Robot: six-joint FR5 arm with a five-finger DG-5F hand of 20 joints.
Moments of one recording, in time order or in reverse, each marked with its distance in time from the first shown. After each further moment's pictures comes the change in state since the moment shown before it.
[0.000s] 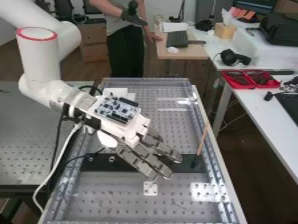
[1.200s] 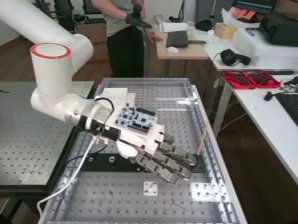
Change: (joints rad) arm -0.036 -0.107 0.083 0.037 -0.126 -0.079
